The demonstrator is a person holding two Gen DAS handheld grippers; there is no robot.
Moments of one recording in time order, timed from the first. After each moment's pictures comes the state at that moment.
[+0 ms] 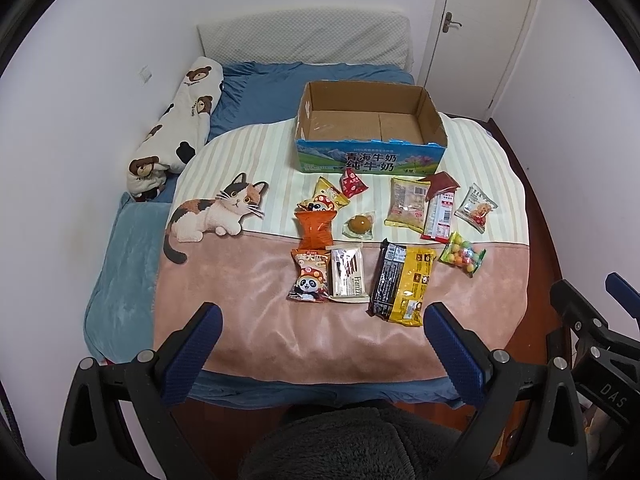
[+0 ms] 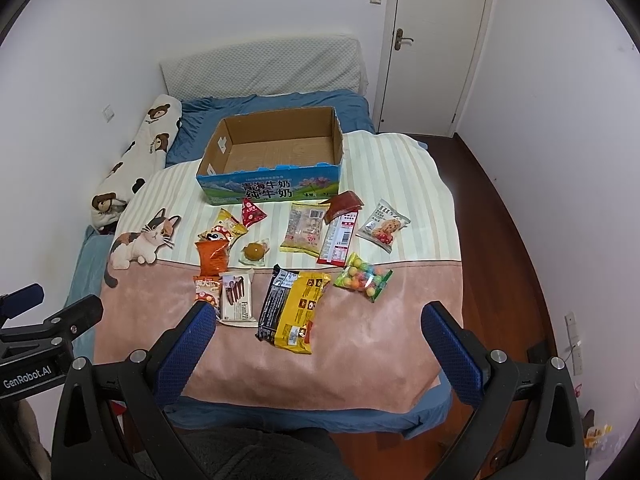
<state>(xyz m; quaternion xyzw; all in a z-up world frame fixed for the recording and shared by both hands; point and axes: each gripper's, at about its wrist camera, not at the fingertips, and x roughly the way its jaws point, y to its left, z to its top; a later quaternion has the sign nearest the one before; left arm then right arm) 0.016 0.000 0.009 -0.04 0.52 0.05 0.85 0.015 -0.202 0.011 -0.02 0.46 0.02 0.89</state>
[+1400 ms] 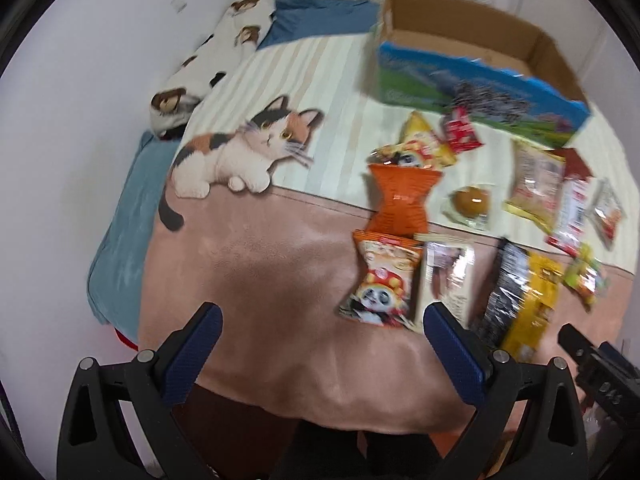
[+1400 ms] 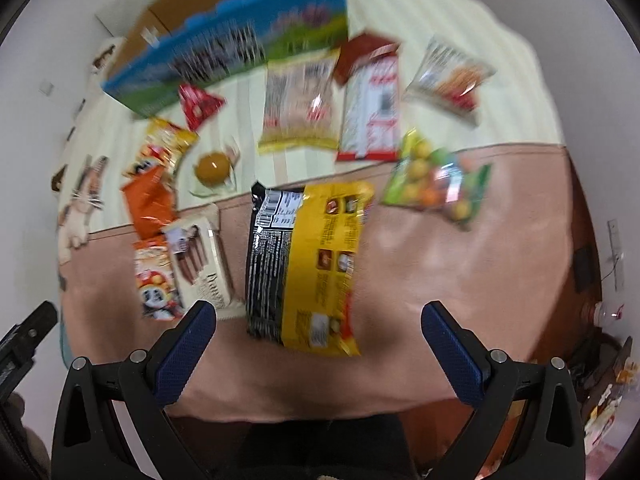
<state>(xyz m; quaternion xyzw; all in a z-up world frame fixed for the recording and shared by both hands) 0.126 0.066 -0.193 -0.05 0.61 0.17 0.77 0.157 -0.179 -0.262 0.07 0.64 -0.01 0.77</state>
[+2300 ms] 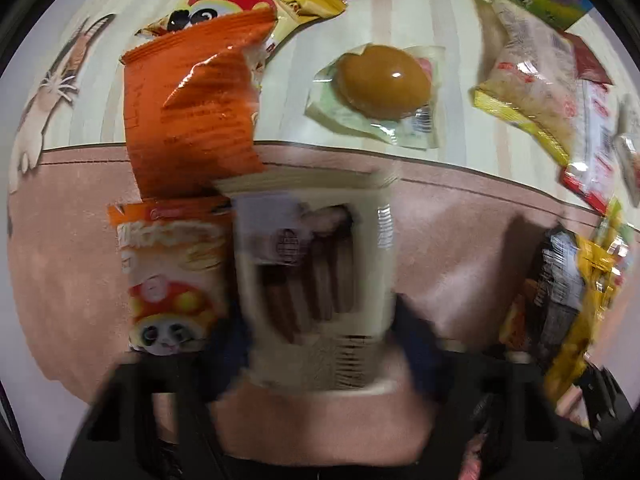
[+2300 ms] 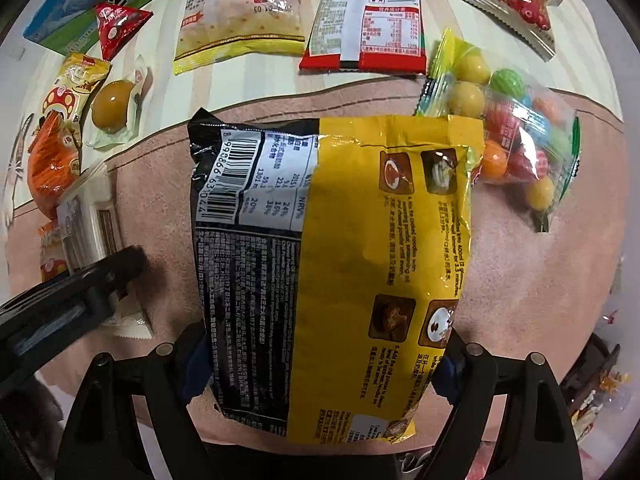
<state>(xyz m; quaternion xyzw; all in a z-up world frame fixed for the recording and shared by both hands) 0.213 -0.030 -0.348 -0.07 0.71 0.06 0.70 0.175 -0.180 -0.411 0.04 0.70 0.00 0.72</state>
